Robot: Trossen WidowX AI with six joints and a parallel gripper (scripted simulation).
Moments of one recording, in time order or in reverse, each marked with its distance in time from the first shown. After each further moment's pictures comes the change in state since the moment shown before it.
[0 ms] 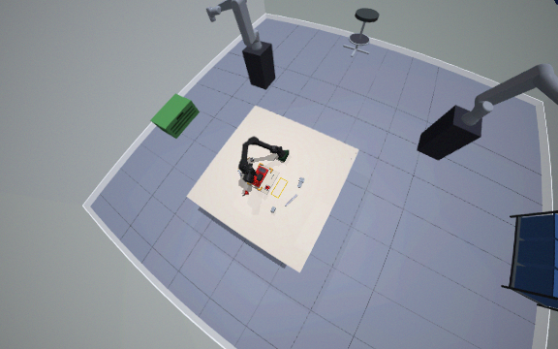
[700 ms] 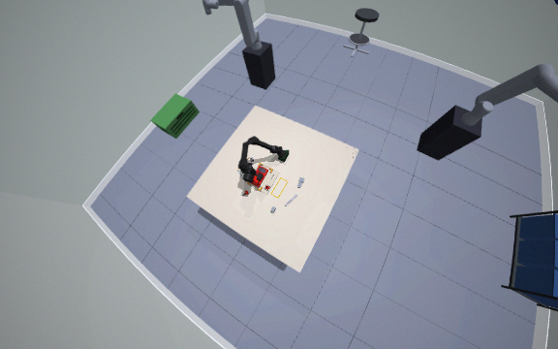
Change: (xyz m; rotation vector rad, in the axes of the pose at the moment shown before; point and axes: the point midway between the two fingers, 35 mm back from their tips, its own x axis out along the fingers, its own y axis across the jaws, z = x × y) arm -0.010 0.004 0.000 0.025 -0.010 0.031
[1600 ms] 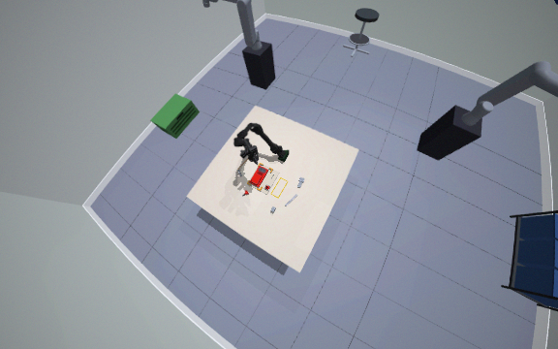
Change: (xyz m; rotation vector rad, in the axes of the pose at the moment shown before) arm -0.276 0.059 -0.055 0.256 -0.444 1.258
